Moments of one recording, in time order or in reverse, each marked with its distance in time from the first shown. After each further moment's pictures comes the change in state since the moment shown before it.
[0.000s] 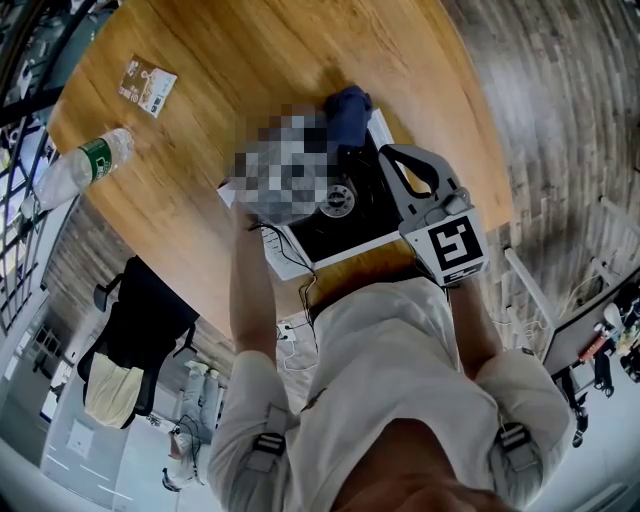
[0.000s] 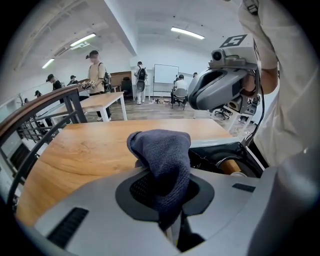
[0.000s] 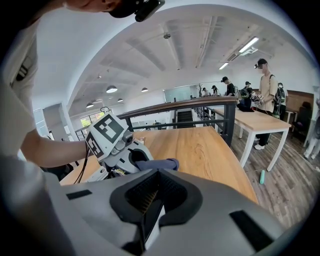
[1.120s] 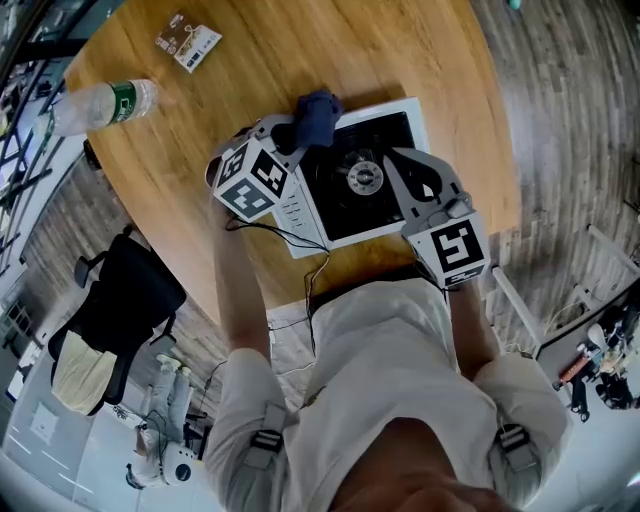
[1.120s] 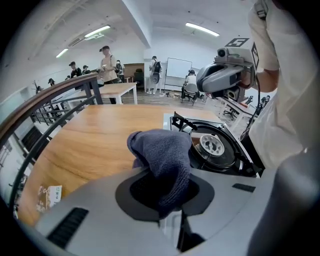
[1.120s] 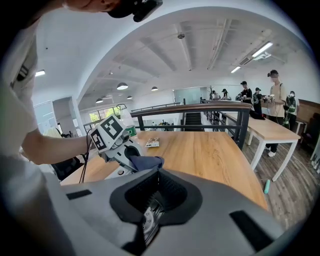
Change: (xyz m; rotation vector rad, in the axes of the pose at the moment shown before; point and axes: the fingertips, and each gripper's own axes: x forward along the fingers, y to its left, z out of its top) left arm -0.087 -0.011 -0.097 -0.129 0.083 0.073; right arm 0.003 0.077 0.013 -0.103 0.006 0.054
